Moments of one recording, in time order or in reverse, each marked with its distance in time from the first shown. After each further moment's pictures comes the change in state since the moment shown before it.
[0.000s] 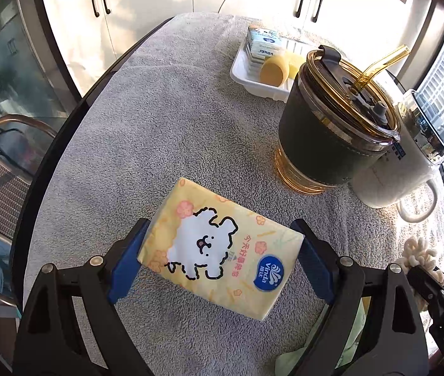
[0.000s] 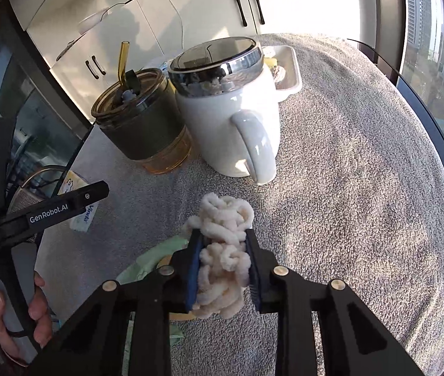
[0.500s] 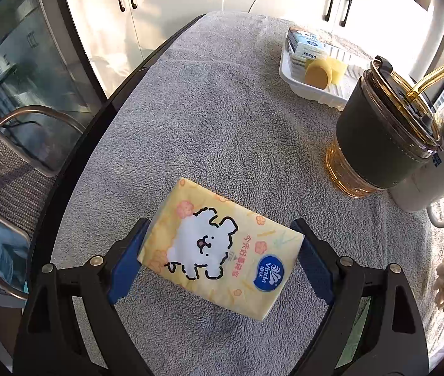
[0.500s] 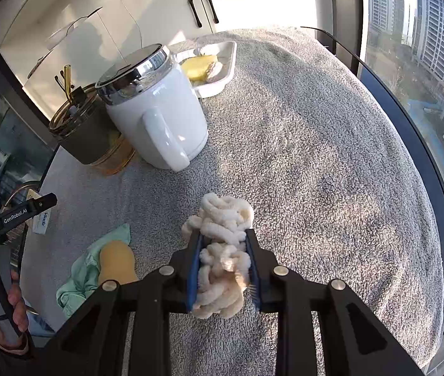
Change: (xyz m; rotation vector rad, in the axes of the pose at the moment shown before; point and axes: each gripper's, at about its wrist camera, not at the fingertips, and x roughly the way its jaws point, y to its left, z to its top) left arm 0.007 0.039 -0.001 -0.050 0.004 0.085; right arm -0.019 -0.064 -0.017 0.104 0.002 -0.092
